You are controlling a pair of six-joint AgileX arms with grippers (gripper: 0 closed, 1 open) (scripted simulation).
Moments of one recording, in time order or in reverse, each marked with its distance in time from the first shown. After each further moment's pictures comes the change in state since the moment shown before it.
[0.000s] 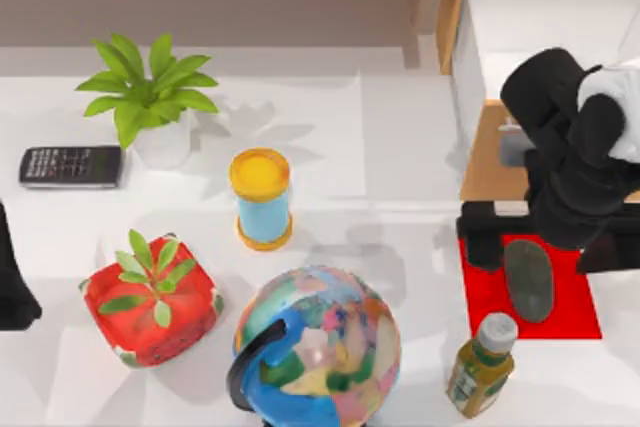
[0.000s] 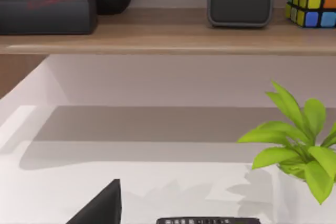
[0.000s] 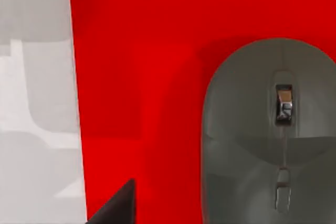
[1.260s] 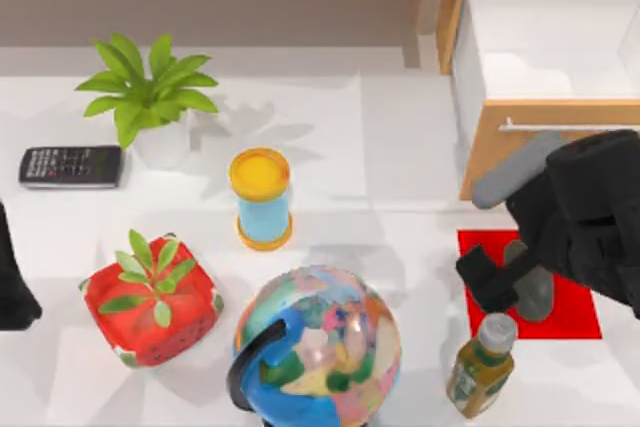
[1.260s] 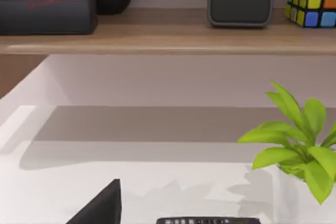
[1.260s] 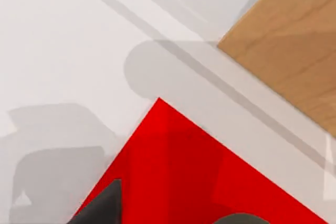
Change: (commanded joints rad) left arm 0.000 0.000 0.000 0.000 0.000 0.000; right arm 0.083 -0.257 -0.514 0.907 0.144 -0.684
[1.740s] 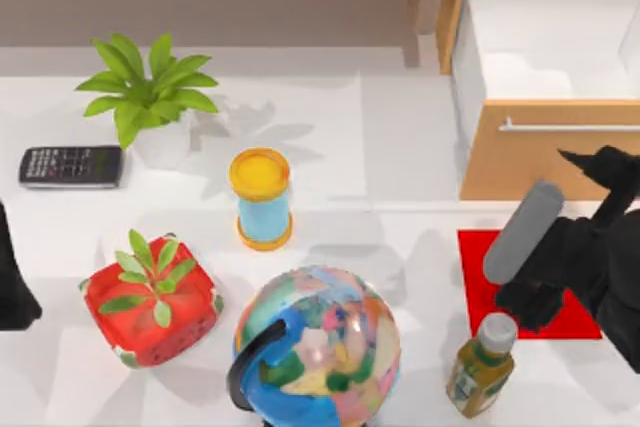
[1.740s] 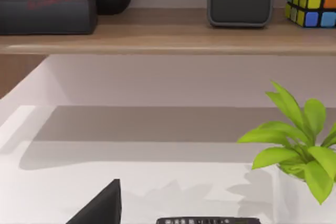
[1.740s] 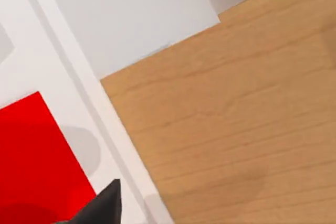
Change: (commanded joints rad) left arm 0.000 0.000 0.000 0.000 0.000 0.000; right arm -0.007 0.076 -0.308 0.811 0.097 -0.655
